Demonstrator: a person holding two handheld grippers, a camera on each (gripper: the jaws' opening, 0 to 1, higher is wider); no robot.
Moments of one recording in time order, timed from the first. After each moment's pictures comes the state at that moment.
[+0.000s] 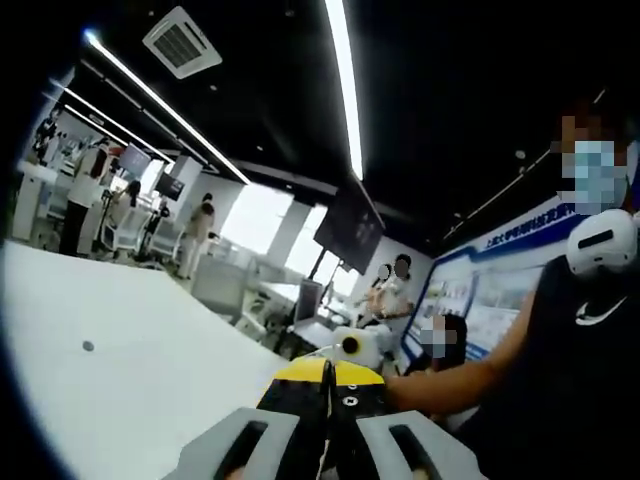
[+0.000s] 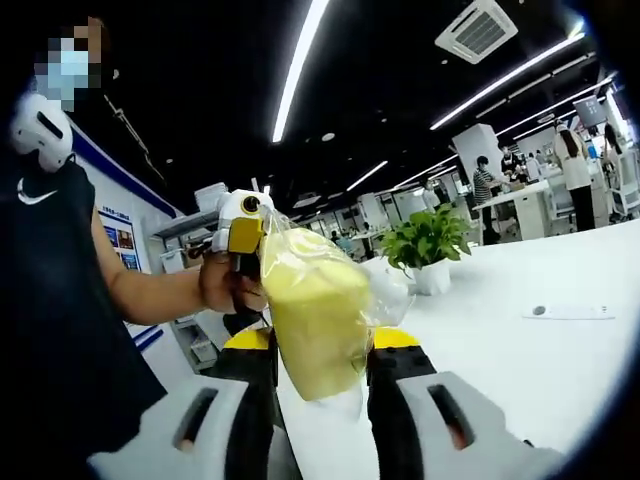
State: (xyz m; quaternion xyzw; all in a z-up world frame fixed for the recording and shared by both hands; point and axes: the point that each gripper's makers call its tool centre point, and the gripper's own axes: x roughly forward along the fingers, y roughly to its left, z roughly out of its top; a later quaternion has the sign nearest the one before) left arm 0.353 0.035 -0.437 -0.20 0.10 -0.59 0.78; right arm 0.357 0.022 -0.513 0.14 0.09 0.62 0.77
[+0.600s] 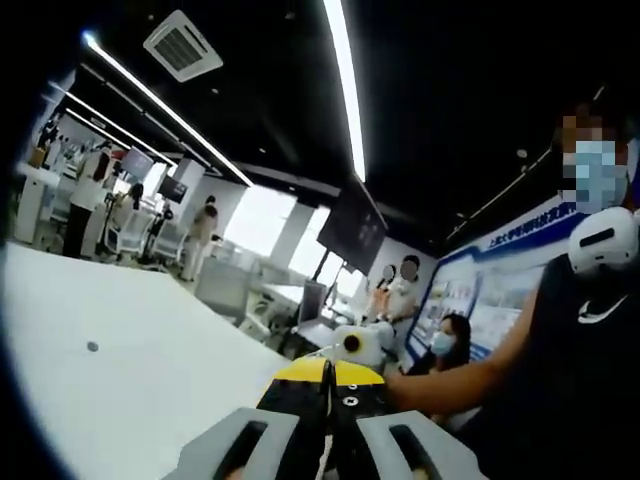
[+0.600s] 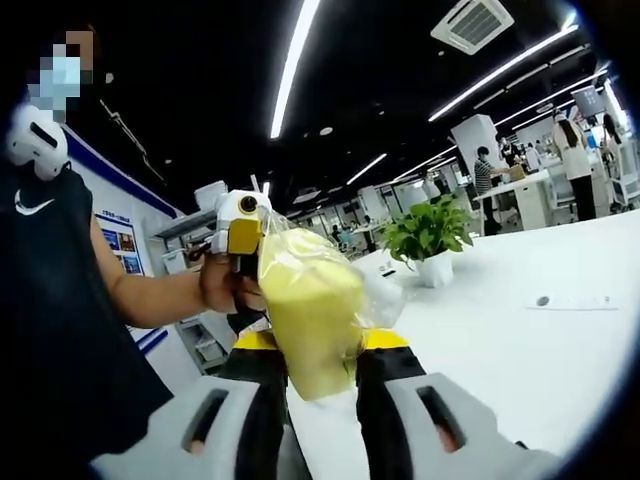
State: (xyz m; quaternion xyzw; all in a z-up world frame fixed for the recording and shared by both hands) left arm 0.353 0.039 -0.439 -0.20 0.10 -0.58 0.79; right arm 0.355 0.024 -0.515 0.15 0.11 0.62 0.76
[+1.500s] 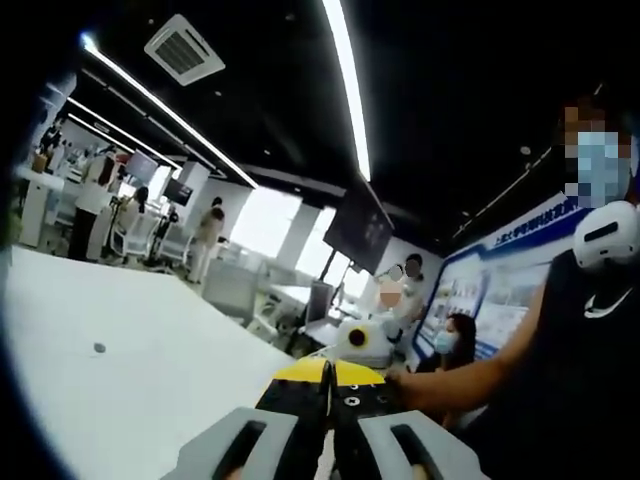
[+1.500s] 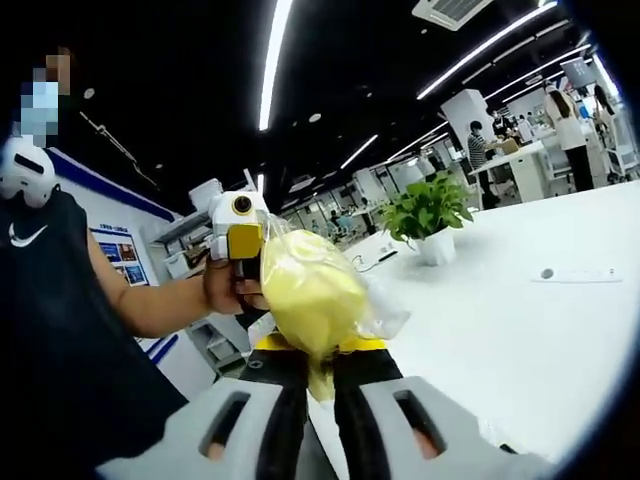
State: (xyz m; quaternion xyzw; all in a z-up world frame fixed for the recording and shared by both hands) left arm 0.356 0.043 -0.445 -0.19 0.09 -0.57 0.80; right arm 0.352 0.027 -0.519 0.16 0.16 0.62 0.75
